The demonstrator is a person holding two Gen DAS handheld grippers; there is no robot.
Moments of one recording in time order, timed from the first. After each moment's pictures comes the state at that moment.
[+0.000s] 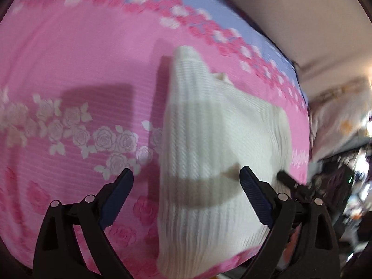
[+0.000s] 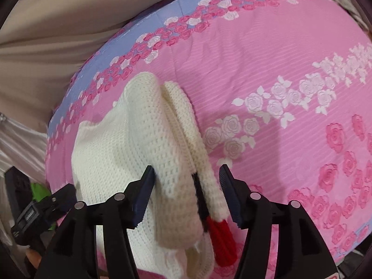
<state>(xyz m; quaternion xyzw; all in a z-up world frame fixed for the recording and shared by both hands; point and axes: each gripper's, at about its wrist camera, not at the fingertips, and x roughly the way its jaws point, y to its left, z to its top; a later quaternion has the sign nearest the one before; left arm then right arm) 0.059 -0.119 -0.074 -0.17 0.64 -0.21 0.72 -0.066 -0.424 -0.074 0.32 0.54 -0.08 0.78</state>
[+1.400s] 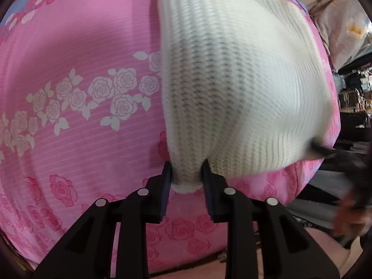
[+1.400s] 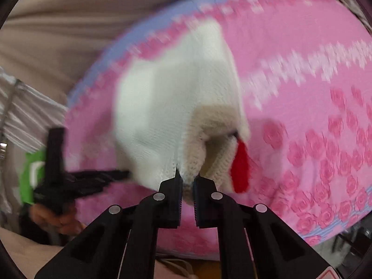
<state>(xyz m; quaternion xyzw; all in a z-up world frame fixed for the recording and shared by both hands) 0.011 -0.141 -0.091 0.08 0.70 -0.29 0.65 -0.132 -0.357 -0.069 0.28 0.57 -0.04 0.77</state>
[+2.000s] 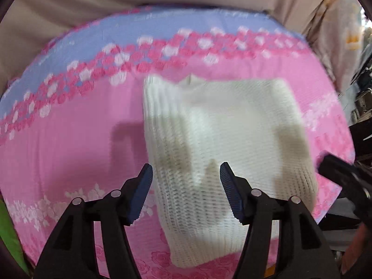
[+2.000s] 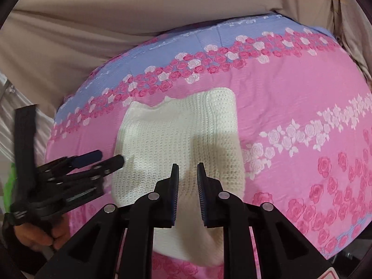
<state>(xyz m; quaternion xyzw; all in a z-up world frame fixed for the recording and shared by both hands) 0.060 -0.213 -0.027 0.13 0.58 -0.26 0.76 -0.062 -0.378 0.003 0.24 0.51 -0.07 0.83</state>
